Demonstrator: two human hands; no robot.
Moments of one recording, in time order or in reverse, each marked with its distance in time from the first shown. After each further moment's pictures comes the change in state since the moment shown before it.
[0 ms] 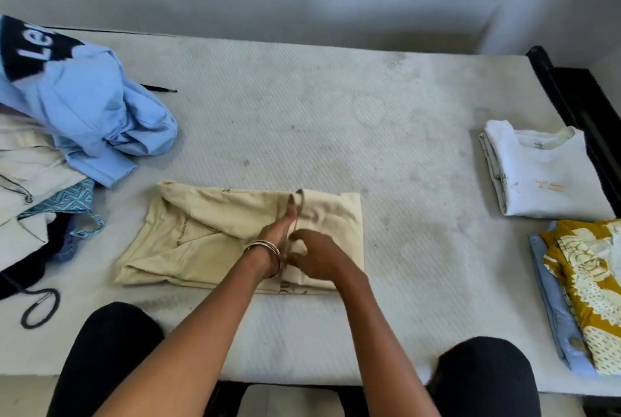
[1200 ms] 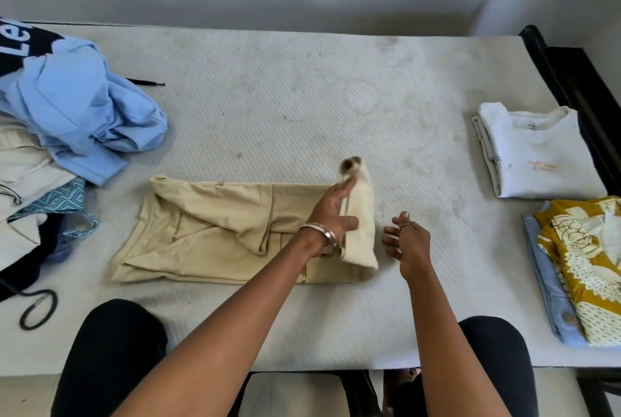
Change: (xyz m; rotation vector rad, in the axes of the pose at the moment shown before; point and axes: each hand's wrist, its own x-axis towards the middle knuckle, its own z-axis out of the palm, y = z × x) left_hand -0.014 0.006 0.080 0.546 -0.268 0.532; right_hand -0.003 0.146 -0.034 1.166 0.705 0.525
